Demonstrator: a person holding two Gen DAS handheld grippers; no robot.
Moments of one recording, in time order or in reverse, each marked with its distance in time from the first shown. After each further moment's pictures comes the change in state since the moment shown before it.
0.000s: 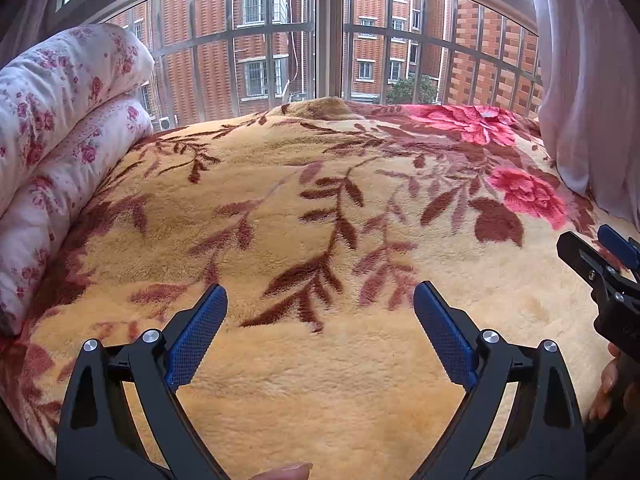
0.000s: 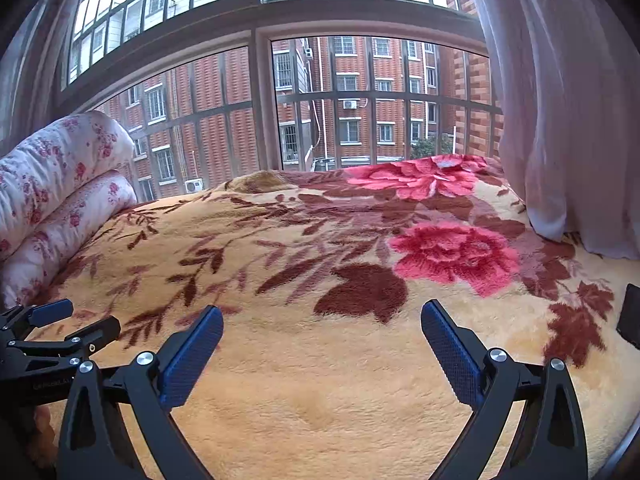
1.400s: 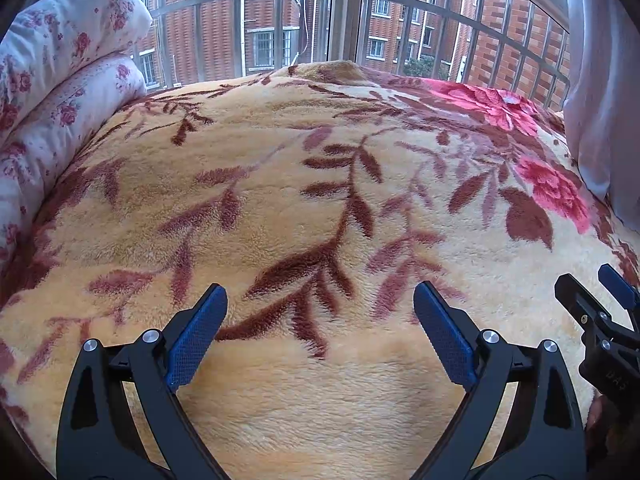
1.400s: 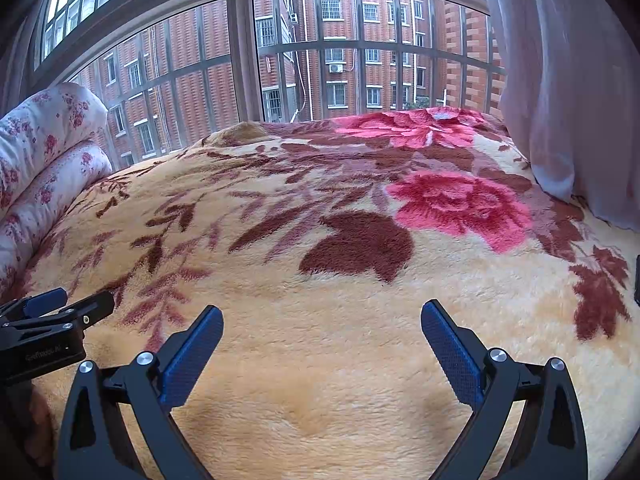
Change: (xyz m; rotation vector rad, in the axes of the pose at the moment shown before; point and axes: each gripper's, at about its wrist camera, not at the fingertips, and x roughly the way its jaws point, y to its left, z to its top) left arm 0.050 0.006 -0.002 -0.054 0.100 -0.001; right arm 0.042 0.003 -0.023 0.015 0.137 -0.040
